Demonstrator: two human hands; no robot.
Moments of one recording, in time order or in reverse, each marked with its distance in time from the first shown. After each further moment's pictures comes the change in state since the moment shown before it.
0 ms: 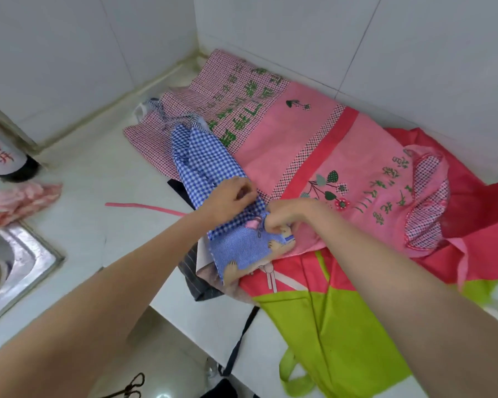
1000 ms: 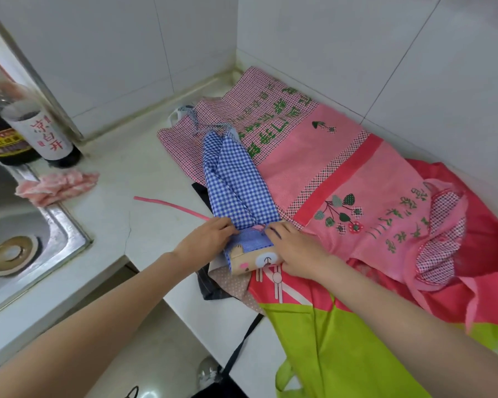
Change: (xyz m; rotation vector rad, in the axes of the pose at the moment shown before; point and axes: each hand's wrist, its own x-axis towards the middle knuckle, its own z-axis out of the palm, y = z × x) left_hand -0.082 -0.043 0.001 0.524 0.064 0.267; right_hand -0.009 0.020 0.054 -0.667 0.426 -0.407
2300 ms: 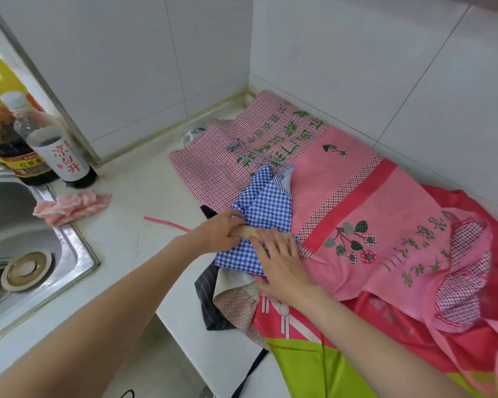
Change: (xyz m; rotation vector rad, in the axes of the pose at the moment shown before) left_hand 0.058 -0.022 -0.043 -0.277 -0.342 -0.403; right_hand 0.043 -0.019 0.023 -0.025 0.374 0.111
